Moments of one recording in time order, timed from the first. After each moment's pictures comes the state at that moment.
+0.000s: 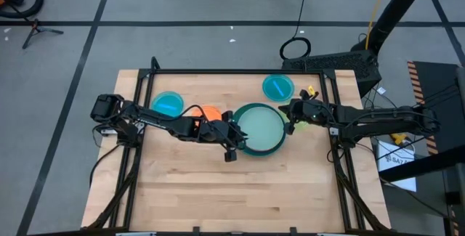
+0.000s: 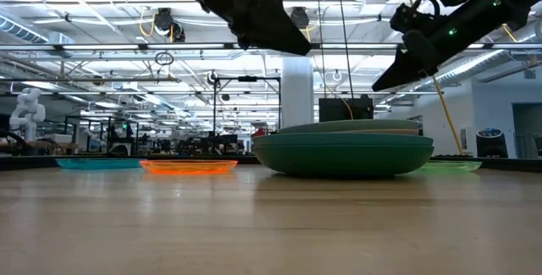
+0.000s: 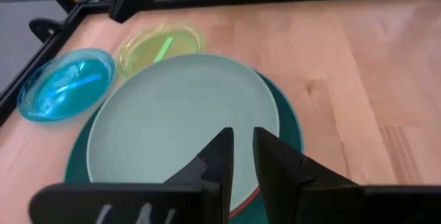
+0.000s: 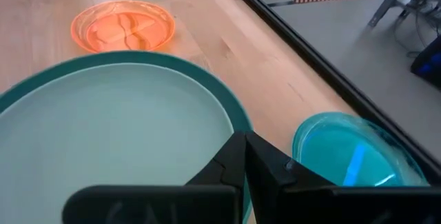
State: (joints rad) left arm -0.12 1.69 1.12 0.03 -0.21 -0.01; right arm -0.16 0.86 0.40 -0.09 0.34 0.07
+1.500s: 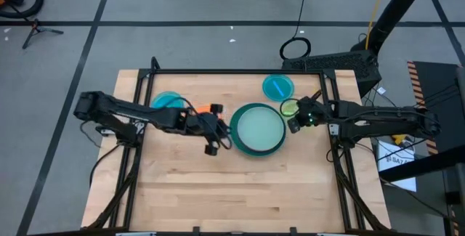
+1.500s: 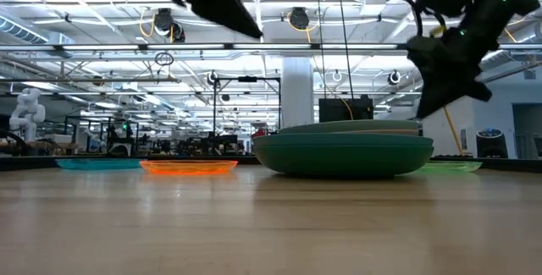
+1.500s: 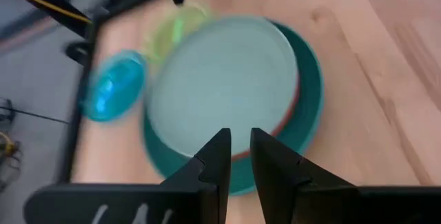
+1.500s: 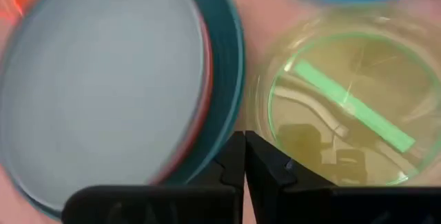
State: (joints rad) left arm -0.09 1.49 1.12 -0.31 -0.21 0.32; right arm -0.22 0.86 0.52 -0.64 0.15 0.81
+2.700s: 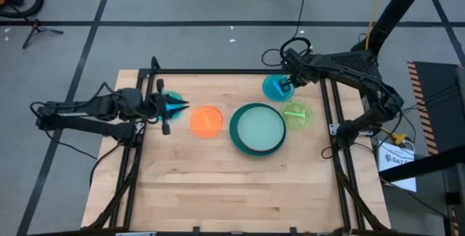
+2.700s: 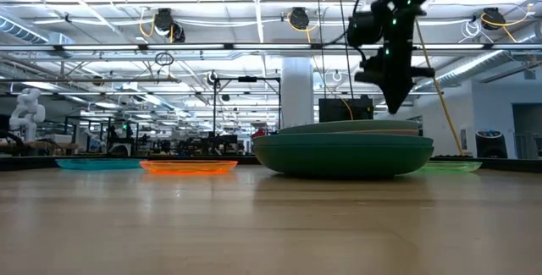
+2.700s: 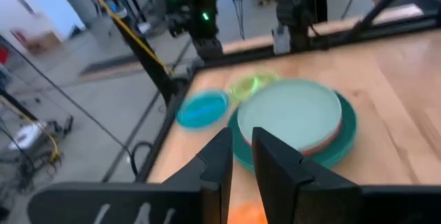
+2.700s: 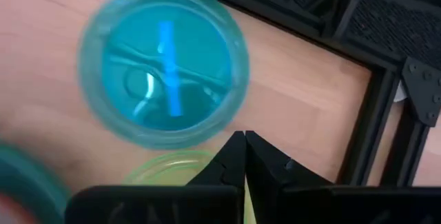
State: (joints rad) left arm 0.02 0.70 0.79 -0.36 -0.21 0.25; right arm -0.74 1.49 1.14 -0.97 0.28 0.43
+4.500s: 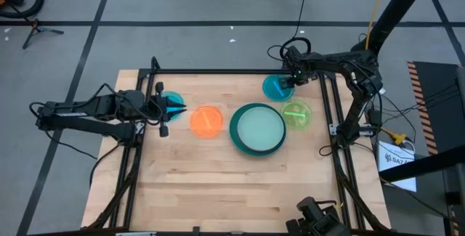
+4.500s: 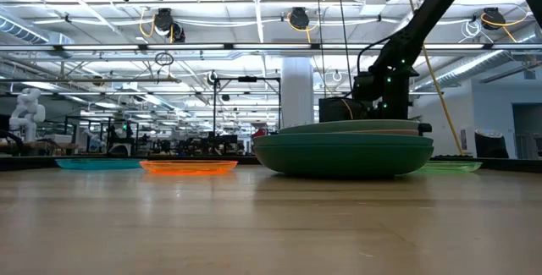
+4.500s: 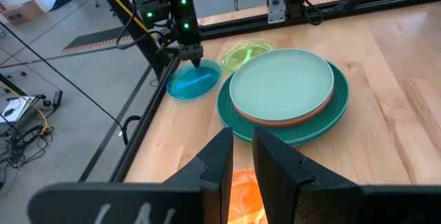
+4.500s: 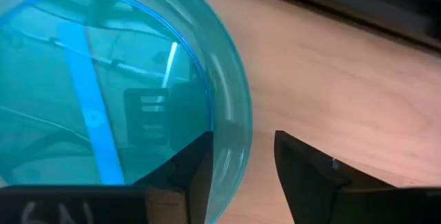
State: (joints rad) left arm 0.02 0.69 0.79 -0.48 -0.21 0.20; right arm -0.99 1.80 1.06 -0.67 0.05 0.28
